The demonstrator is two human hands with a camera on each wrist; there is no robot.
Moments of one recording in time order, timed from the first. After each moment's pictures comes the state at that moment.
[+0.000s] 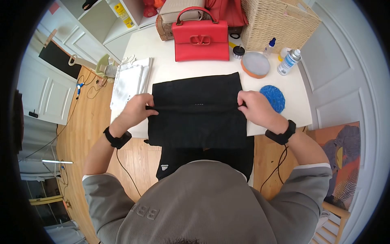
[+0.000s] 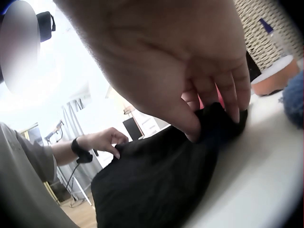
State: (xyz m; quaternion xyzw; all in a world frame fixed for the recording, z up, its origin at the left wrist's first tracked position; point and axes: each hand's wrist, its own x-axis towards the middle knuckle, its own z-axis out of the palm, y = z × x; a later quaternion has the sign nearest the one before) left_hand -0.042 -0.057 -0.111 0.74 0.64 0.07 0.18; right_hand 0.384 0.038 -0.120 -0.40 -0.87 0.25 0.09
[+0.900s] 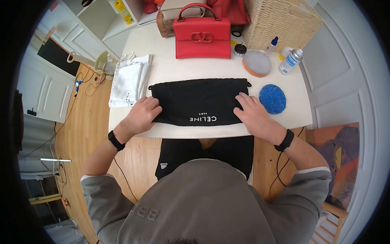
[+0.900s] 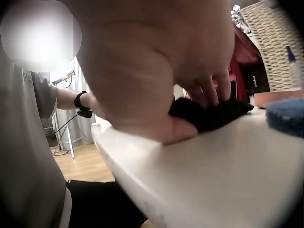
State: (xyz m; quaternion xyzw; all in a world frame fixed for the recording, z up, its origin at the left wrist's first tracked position) left_hand -0.040 -0.074 -0.135 0.89 0.45 0.02 -0.02; right_hand 0.388 0.010 -0.139 -0.20 -0.97 -0.05 0.10
